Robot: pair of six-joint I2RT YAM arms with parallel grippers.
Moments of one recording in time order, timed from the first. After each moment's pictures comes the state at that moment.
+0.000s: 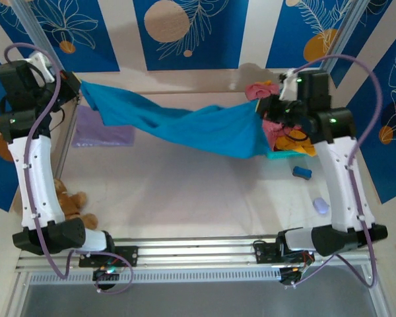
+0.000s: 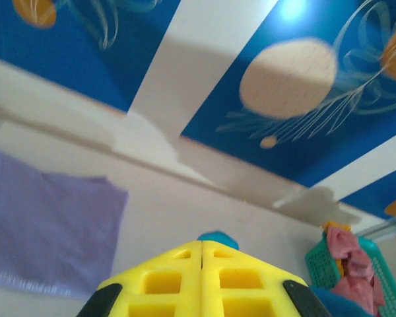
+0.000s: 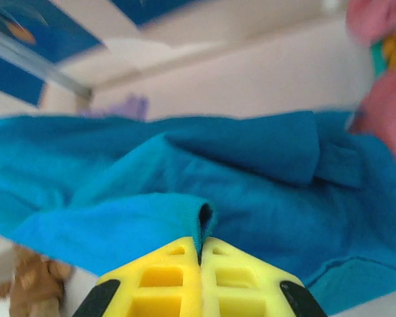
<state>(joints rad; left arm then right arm) 0.25 1.38 1.81 -0.83 0.41 -0.41 0.20 1.34 1.72 -1.09 -0.33 0.44</state>
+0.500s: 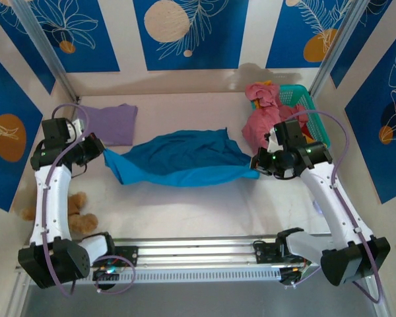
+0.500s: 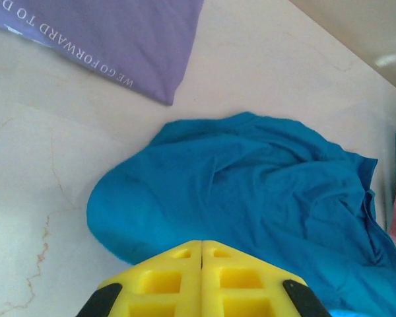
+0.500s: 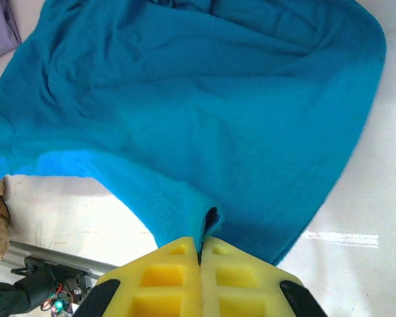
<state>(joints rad) 0.25 1.13 1.16 -0.89 0.39 -0.33 0.24 1.11 1.18 -1.15 -0.33 0.52</state>
